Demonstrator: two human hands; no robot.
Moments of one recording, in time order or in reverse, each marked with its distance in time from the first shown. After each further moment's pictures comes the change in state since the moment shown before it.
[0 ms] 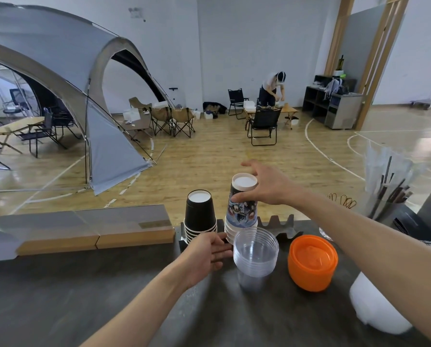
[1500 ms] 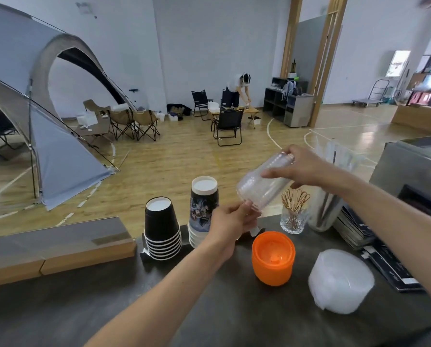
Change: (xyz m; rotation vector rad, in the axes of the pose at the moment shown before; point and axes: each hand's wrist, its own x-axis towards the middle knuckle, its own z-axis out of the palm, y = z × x) left_hand 0.010 0.033 0.124 -0.041 -0.161 0.398; right_hand -0.064 0.066 -0.099 0.188 0.192 0.287
